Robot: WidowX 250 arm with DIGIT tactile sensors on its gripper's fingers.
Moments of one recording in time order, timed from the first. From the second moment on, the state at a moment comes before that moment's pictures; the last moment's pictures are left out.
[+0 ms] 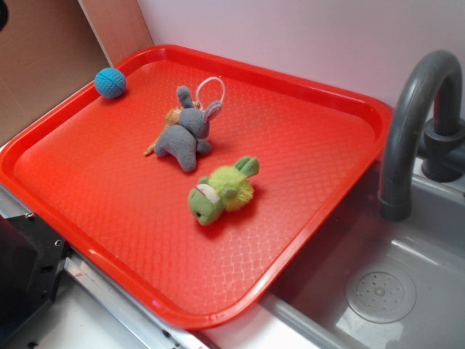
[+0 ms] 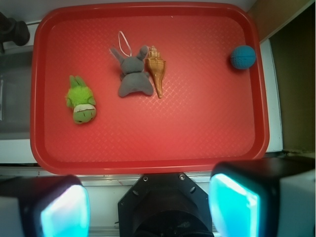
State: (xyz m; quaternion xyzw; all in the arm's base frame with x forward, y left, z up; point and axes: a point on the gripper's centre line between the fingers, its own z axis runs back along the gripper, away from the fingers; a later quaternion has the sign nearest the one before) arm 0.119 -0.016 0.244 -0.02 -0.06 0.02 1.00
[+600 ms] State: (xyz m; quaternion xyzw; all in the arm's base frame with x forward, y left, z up) arm 0.144 -0.019 0.218 0.00 -0.07 0.03 1.00
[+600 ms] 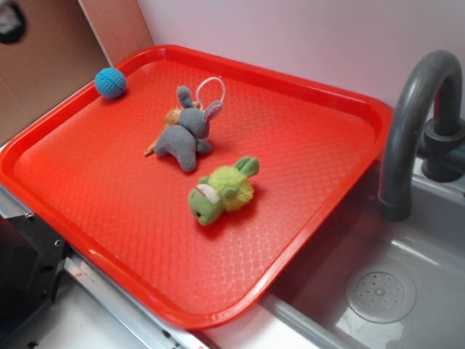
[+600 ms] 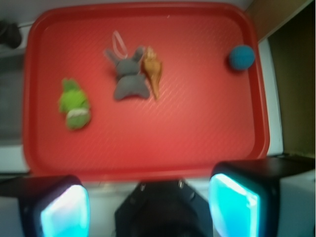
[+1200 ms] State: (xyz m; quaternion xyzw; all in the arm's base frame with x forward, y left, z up) arm 0.204 -0.029 0.145 0.00 -0.07 0.02 1.00
